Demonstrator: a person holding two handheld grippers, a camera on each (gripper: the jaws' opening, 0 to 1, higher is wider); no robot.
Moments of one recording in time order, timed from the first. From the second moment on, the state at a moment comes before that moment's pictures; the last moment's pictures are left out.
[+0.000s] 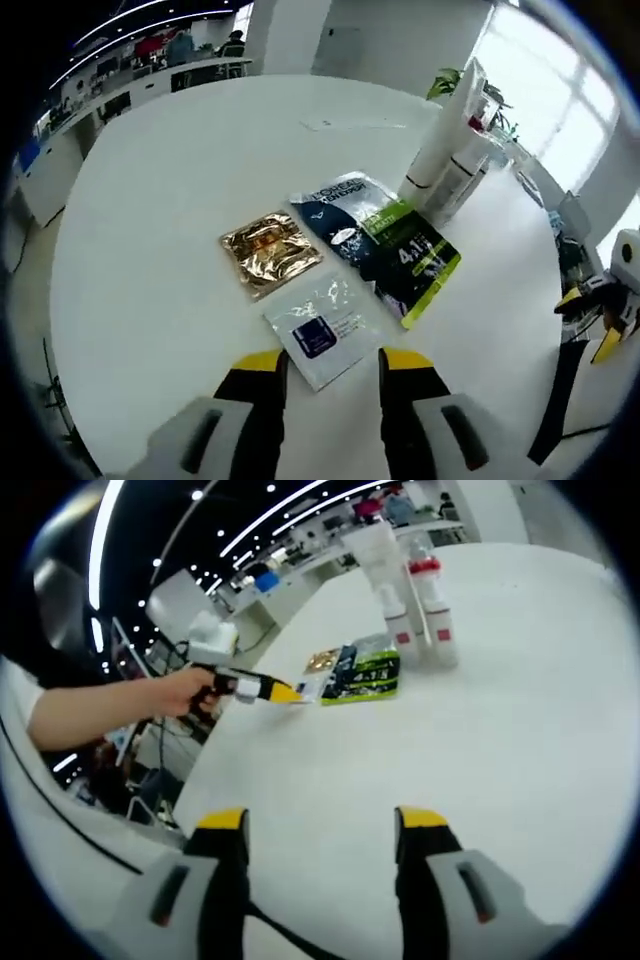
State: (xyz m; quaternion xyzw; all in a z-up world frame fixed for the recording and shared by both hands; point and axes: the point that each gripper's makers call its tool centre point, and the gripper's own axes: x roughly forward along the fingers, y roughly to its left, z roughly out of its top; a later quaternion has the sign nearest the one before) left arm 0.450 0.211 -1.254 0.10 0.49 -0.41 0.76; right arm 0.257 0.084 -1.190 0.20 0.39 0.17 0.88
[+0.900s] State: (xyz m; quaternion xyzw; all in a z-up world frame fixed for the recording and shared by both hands) left arm 0.449 0.213 -1.267 0.30 0.42 -0.45 0.73; right arm 0.254 0.082 -1.194 0.20 0.40 0.18 0.88
